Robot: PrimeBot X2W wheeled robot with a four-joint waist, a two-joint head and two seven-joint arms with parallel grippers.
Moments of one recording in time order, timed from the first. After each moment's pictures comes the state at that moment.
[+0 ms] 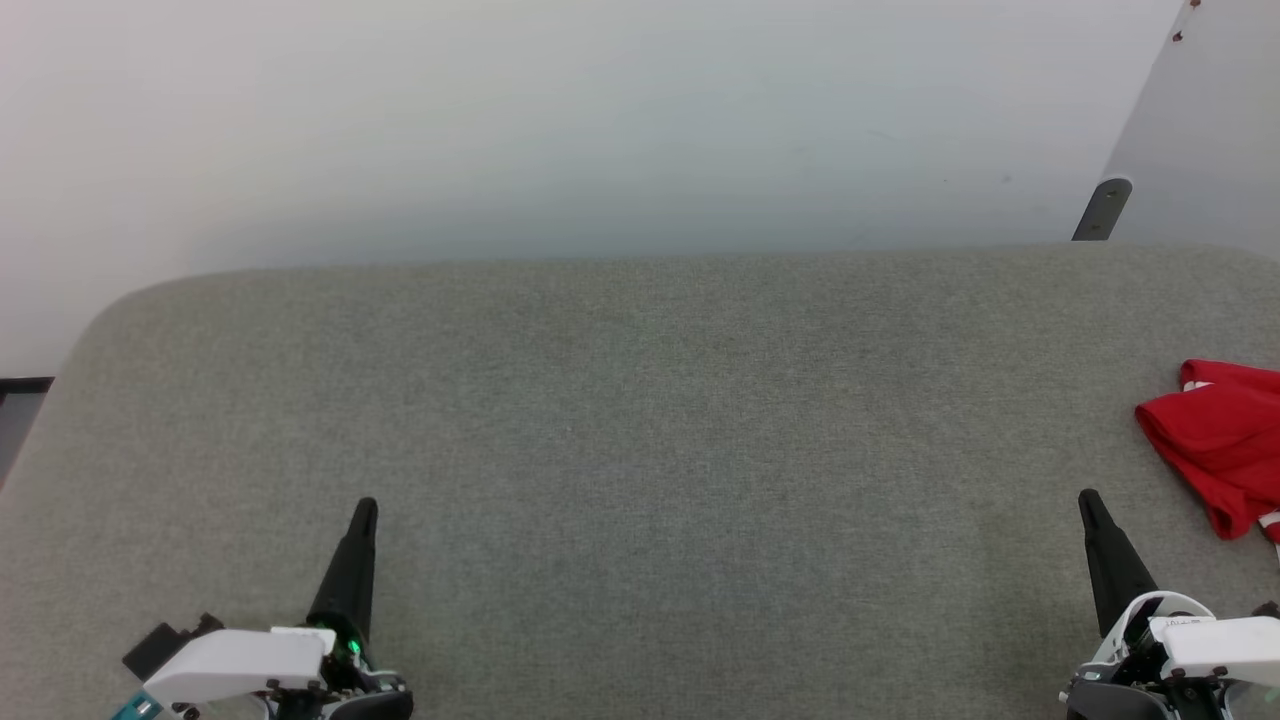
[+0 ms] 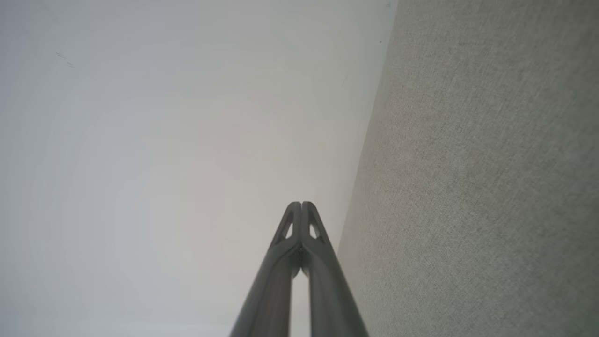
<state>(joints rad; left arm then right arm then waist) -0.09 0.07 0.08 0.24 -1.58 -0.13 0.08 -0.09 -0.06 -0.10 0.23 1.56 0.13 0.10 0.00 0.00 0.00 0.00</state>
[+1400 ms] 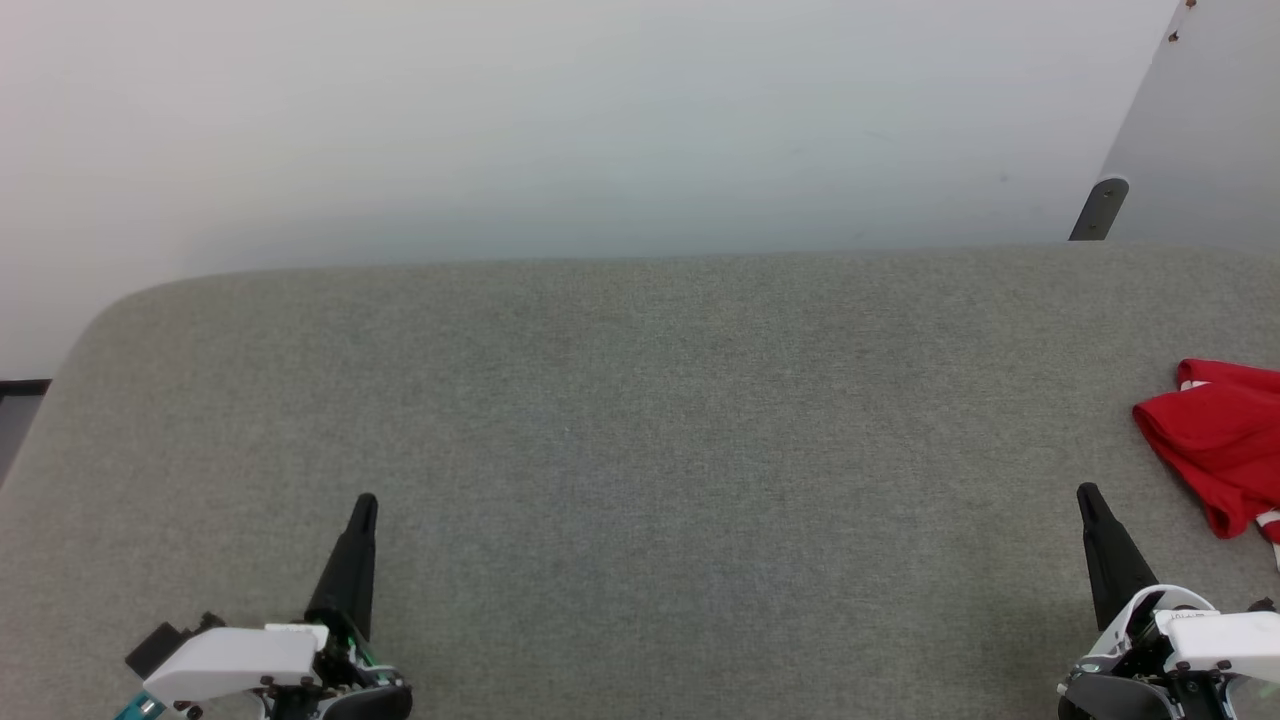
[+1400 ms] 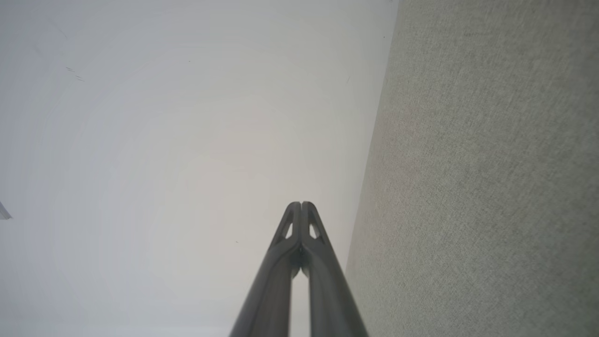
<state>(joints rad) -0.10 0.06 0.10 0.24 -1.63 -0.13 0.10 -0.11 -0.06 -0.11 0.25 1.62 0.13 0.11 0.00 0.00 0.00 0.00</state>
